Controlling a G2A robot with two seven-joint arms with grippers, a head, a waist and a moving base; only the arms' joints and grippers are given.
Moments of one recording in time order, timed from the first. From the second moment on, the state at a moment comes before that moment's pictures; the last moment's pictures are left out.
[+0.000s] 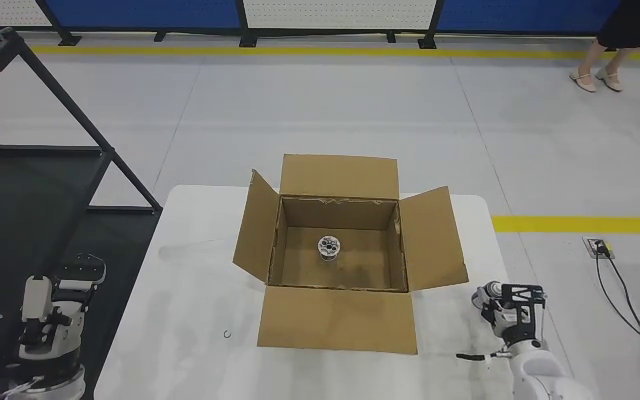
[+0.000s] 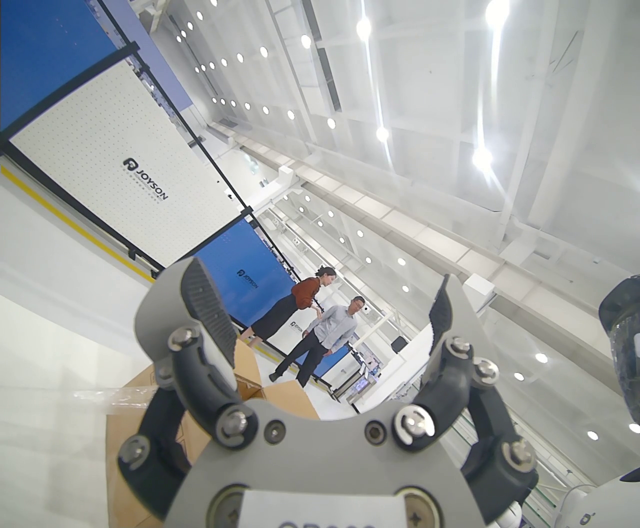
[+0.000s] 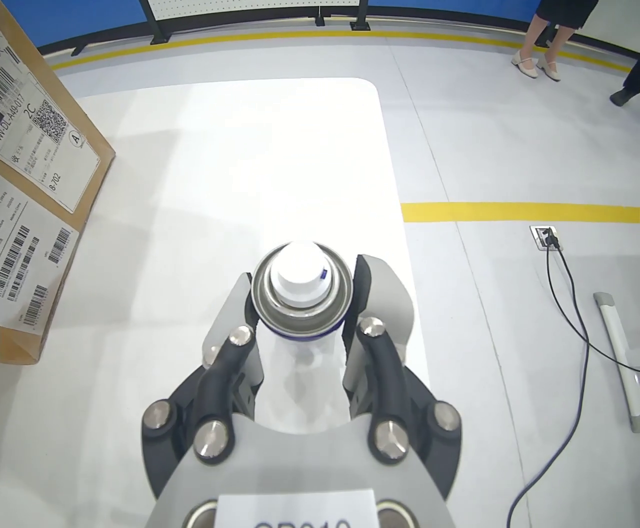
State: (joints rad) left arm 1.61 -1.31 -1.99 -2.04 -0.19 -0.58 -0.23; right arm -1.41 -1.28 1.70 -1.58 -1.25 -0.09 0.18
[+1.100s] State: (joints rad) left arm 1.61 -1.31 -1.99 -2.04 -0.19 -0.58 -0.23; right arm -1.52 -1.31 1.26 -2.29 -1.52 0.02 0.21
